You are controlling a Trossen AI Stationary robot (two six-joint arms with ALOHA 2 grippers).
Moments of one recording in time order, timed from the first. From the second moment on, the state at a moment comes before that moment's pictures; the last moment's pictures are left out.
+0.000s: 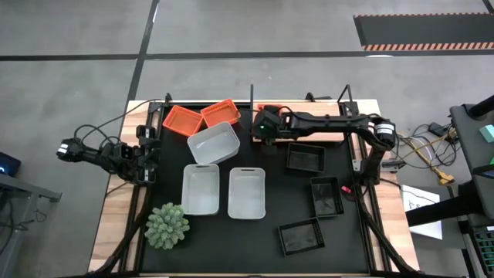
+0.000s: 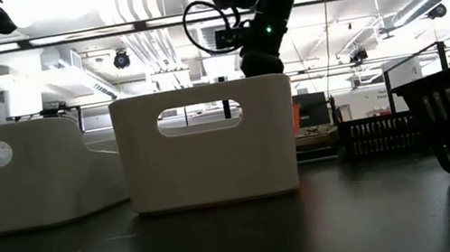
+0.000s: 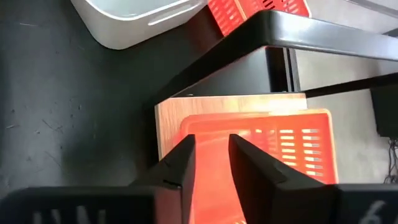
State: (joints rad) left arm -0.27 0.25 0.03 1.04 -0.26 0.33; right arm -0.25 1.80 1.42 -0.59 0.28 -0.35
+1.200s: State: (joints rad) left arm -0.27 0.25 0.03 1.04 -0.26 0.32; right arm -0.57 1.61 1.25 -0.65 -0.03 -0.26
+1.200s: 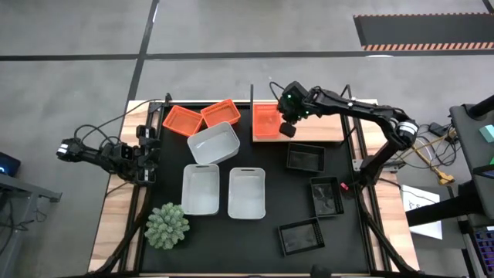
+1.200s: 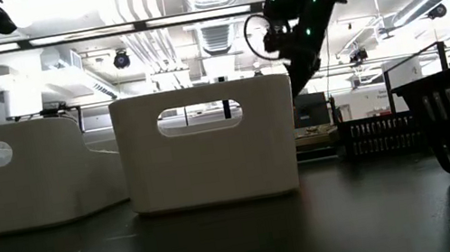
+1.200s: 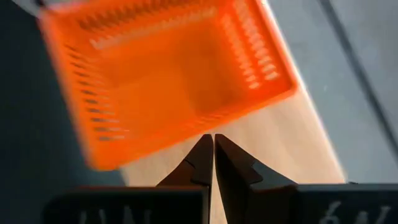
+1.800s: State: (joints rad) left arm -0.27 0.25 0.03 1.05 -0.26 0.35; right arm -0.39 1.68 1.22 -0.46 -0.08 -0.27
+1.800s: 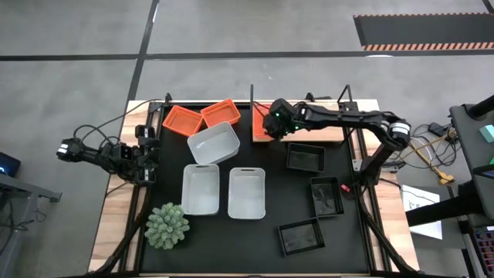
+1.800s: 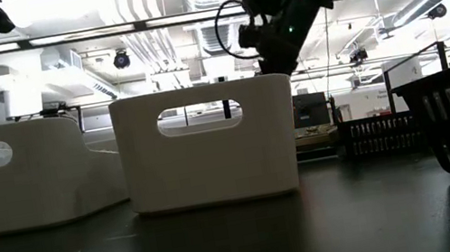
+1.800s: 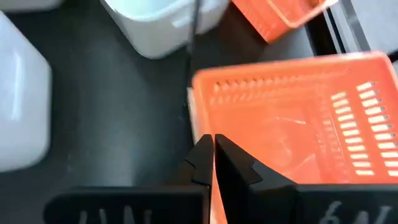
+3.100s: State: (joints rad) left arm -0.27 0.50 0.12 1.19 0.04 0.29; right arm 0.08 1.22 0.75 -0.03 0.00 -0.04
